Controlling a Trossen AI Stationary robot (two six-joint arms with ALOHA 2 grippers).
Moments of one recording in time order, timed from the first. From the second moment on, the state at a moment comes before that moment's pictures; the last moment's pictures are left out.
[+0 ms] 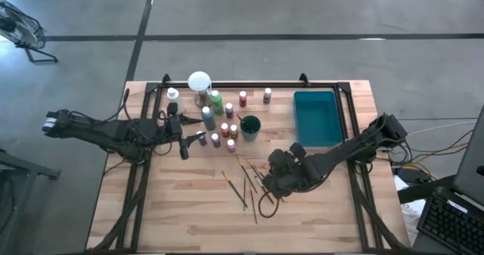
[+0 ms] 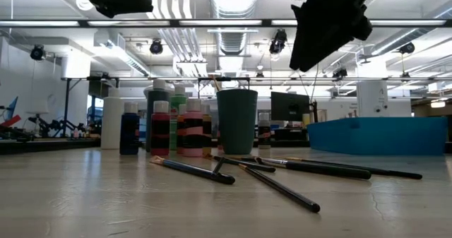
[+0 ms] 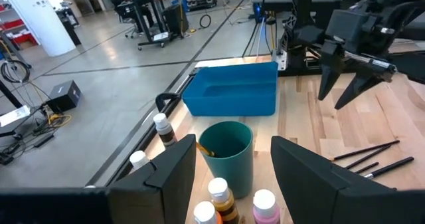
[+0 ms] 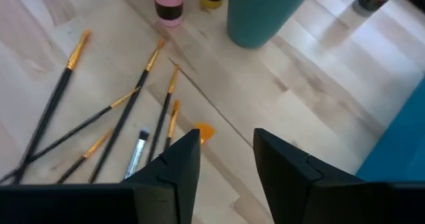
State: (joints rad) left arm -0.16 0.71 0.64 -0.11 -0.50 0.09; right arm 0.42 1.72 1.30 -0.91 0.64 1.09
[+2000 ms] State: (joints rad) left arm -0.16 0.71 0.64 -0.13 -0.50 0.08; right arm 0.26 2.10 1.57 -1.01 0.33 1.04
